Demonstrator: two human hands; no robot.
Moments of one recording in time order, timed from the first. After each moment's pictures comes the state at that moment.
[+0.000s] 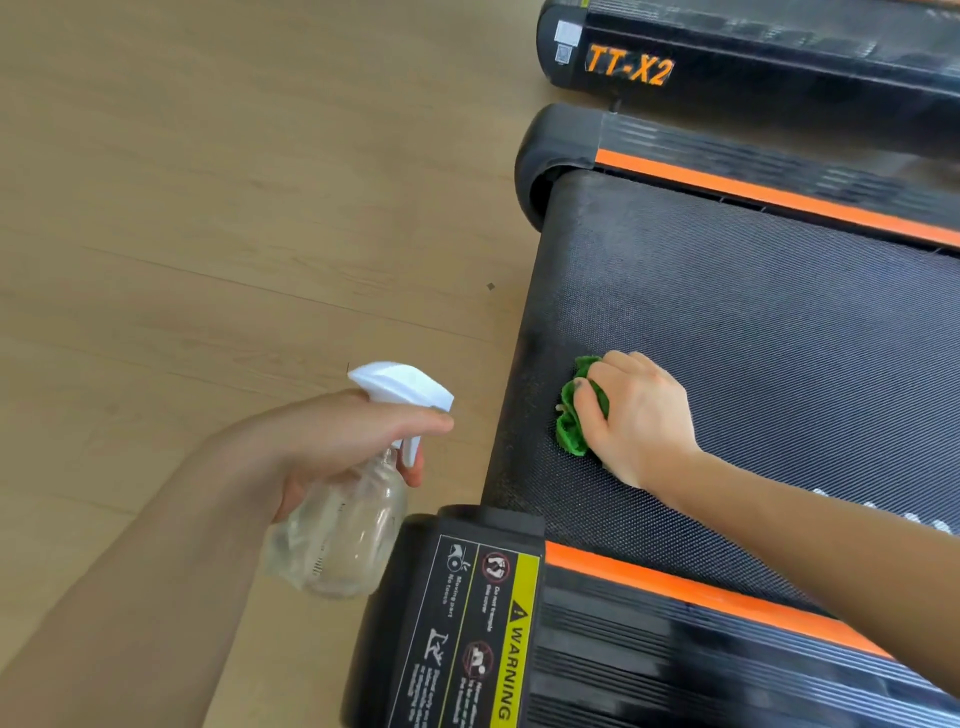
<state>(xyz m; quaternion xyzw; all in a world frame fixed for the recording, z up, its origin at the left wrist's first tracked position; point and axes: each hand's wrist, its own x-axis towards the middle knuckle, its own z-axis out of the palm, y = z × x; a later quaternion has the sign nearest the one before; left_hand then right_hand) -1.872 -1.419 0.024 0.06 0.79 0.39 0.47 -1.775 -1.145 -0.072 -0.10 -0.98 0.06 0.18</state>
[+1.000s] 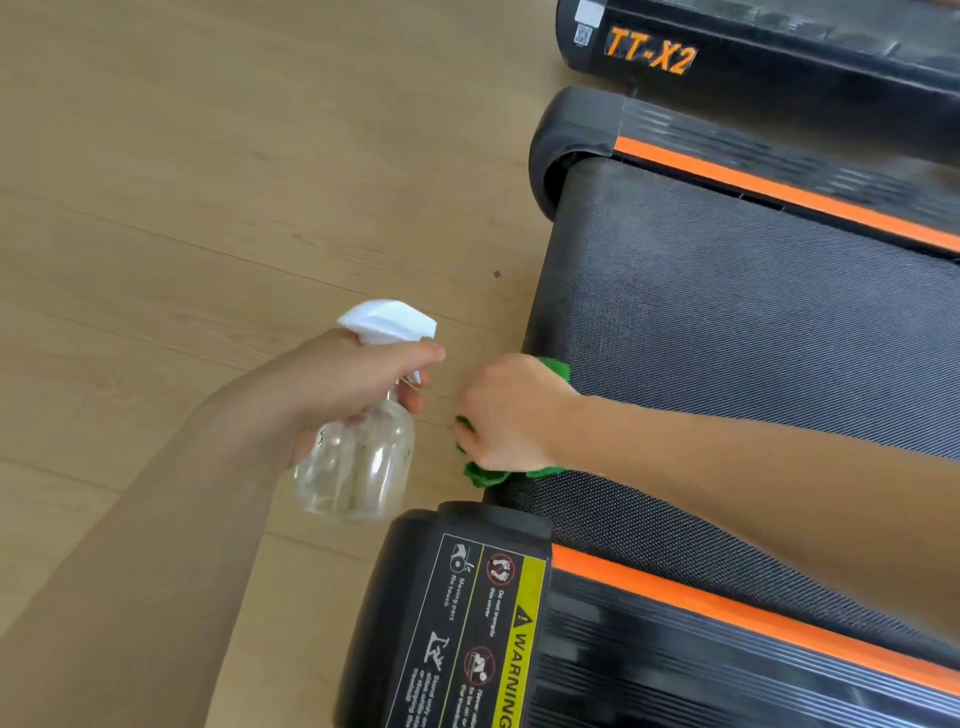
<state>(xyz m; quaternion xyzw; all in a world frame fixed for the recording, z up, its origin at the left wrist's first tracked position) -1.899 -1.409 0.012 0.03 0.81 0.46 0.37 -1.845 -1.234 -0.047 0.17 -0.98 -0.07 -0.11</state>
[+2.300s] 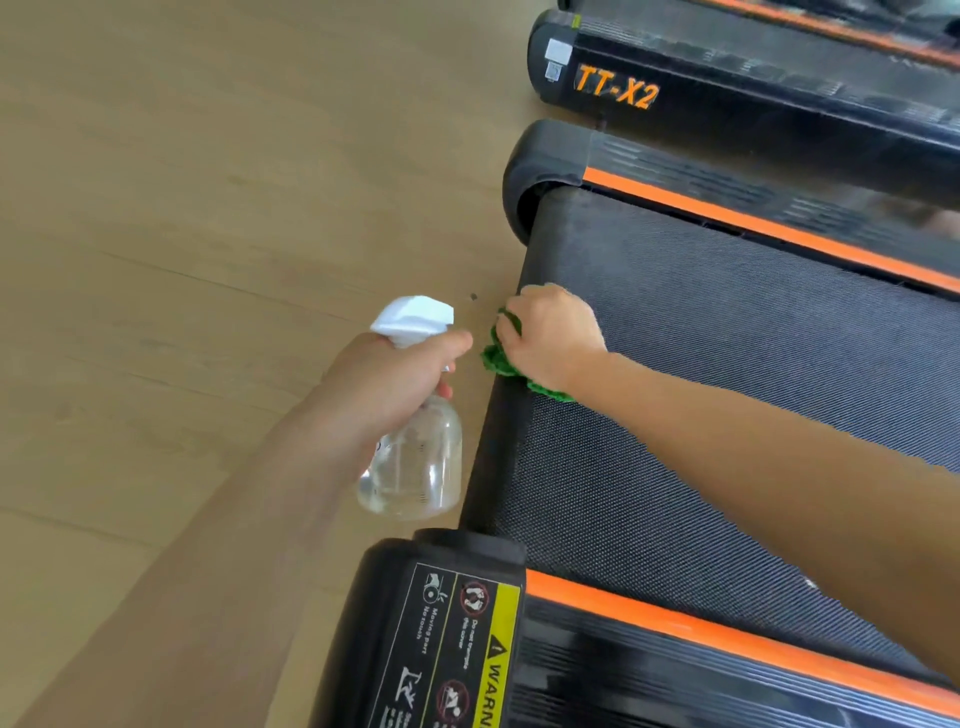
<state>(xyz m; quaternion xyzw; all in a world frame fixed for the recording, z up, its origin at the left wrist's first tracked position) -1.885 -1.362 0.019 0.00 0.79 0.53 0.30 -1.889 -1.147 -0.050 -0.06 -0.99 0.03 0.10</state>
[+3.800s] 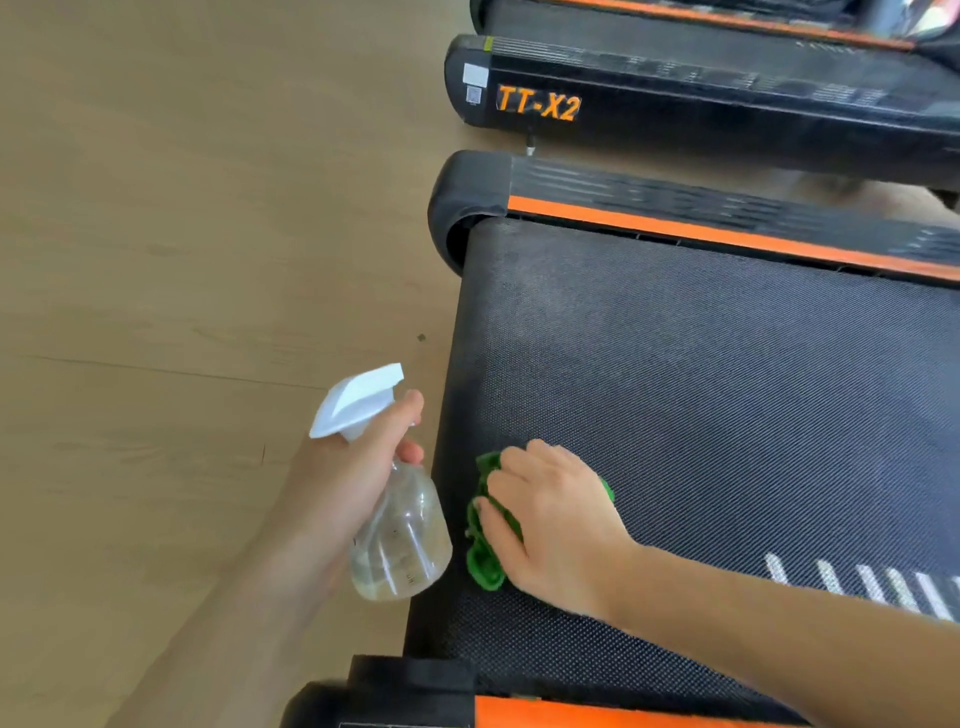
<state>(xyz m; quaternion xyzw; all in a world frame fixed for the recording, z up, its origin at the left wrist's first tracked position) -1.891 -1.318 -0.014 -0.04 0.74 0.60 0.31 -1.773 -1.154 -0.060 -0.01 -0.98 0.13 0.12</state>
